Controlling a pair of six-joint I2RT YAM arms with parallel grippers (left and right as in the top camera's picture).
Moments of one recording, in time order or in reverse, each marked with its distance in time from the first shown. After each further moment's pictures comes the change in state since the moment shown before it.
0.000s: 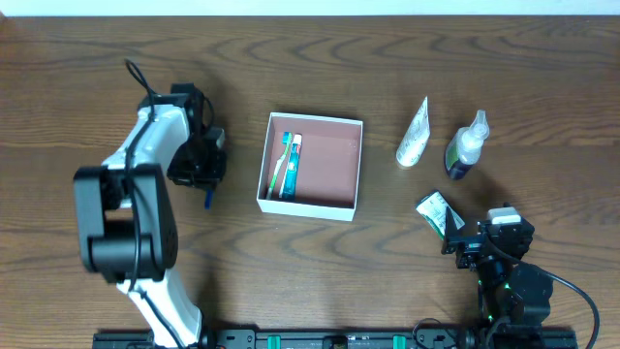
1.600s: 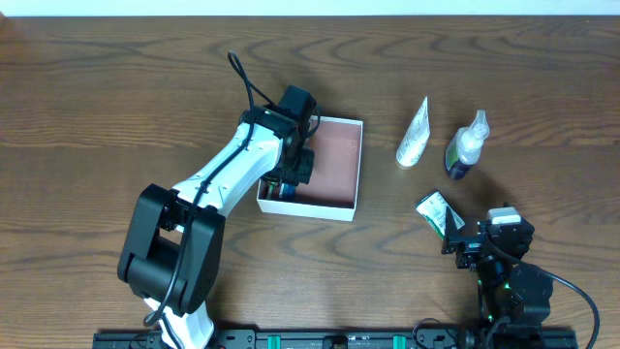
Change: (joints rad) left arm -0.483 -0.067 -0.002 0.167 0.017 -0.358; right arm 0.000 0.000 0.000 0.000 0.000 0.000
